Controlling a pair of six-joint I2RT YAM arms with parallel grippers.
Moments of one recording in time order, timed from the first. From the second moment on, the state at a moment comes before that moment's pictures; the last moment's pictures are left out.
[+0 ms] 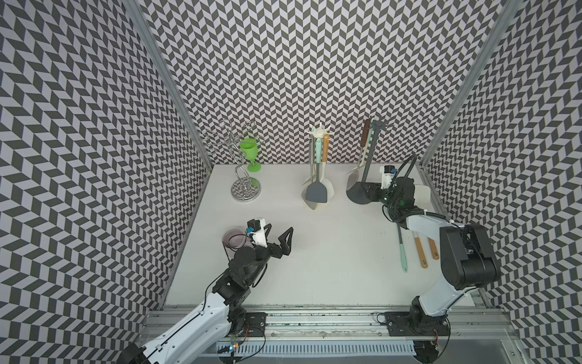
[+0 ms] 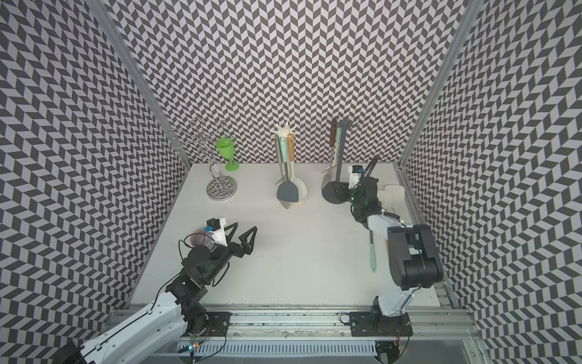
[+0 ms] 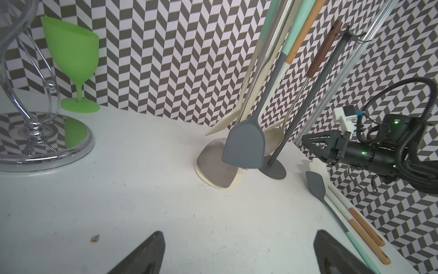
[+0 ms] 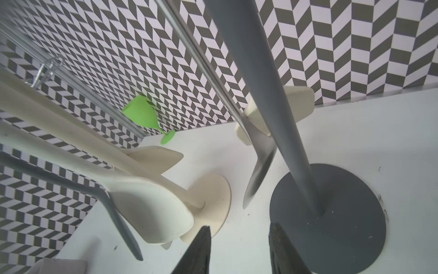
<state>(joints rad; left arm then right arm) -0.62 0.62 0.20 0.37 -0.14 -0.40 0.09 1.70 0.94 0.44 -0.42 0.34</state>
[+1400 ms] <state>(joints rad) -0.62 0.54 0.20 0.36 -0.12 -0.39 0.02 1.93 1.29 0.25 -0.14 -0.02</state>
